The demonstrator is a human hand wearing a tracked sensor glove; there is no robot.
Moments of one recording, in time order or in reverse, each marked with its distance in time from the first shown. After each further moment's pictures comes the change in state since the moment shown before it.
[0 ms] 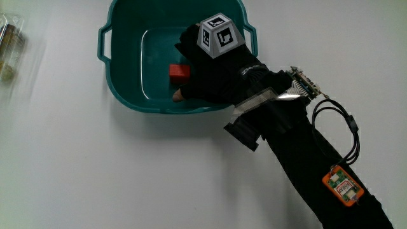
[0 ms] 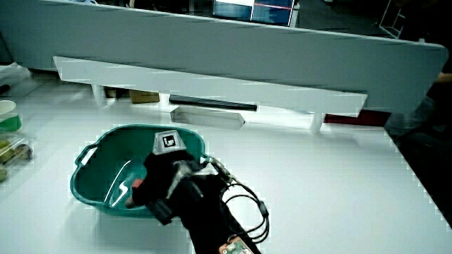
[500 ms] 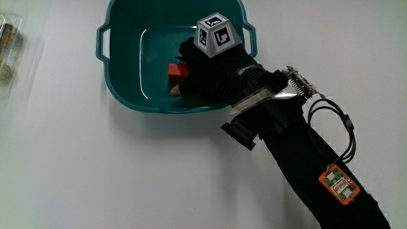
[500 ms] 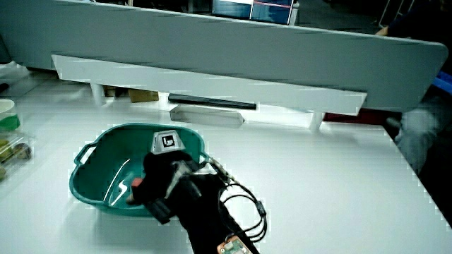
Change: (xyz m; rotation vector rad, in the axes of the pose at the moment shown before) arm -0.003 0.004 0.001 0.014 0.030 0.039
